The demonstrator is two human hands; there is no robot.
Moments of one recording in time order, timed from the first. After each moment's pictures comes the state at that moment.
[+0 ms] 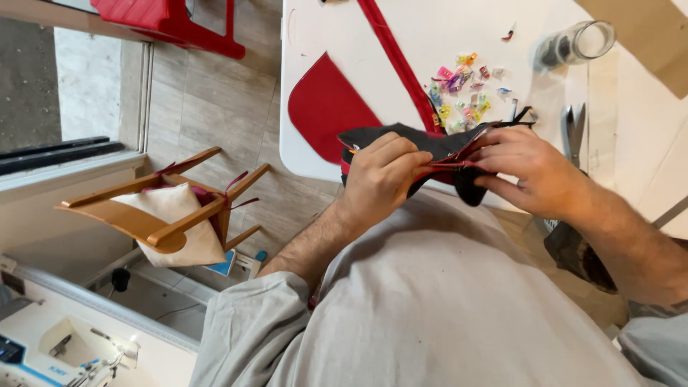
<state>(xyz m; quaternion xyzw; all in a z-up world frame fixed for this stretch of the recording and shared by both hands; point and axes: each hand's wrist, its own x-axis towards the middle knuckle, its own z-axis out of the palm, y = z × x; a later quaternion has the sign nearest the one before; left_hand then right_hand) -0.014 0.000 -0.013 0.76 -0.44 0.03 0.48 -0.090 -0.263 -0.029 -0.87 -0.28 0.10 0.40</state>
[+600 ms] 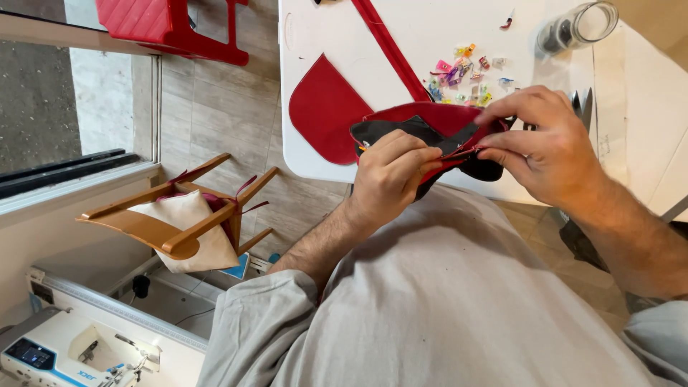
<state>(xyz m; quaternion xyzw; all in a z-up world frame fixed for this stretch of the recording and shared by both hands) -0.019 -0.015 -0.009 0.75 -0.42 0.02 0.51 -0.084 -0.261 -0.006 -0.91 -0.15 -0.06 0.39</state>
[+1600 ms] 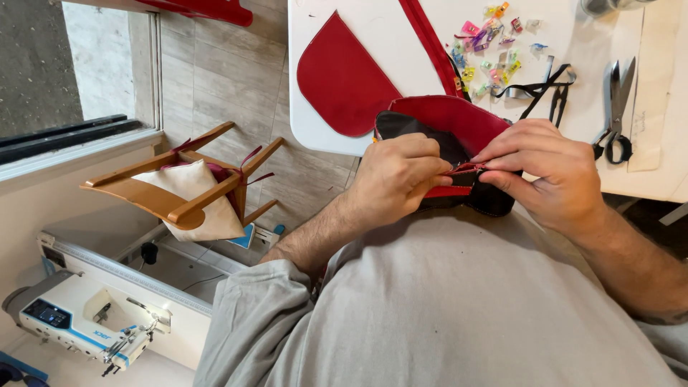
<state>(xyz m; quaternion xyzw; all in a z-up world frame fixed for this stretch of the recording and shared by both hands) -0.028 0.017 0.002 0.76 -0.45 -0.15 0.44 -0.117 -0.212 0.004 -0.83 -0.12 -0.04 0.55</state>
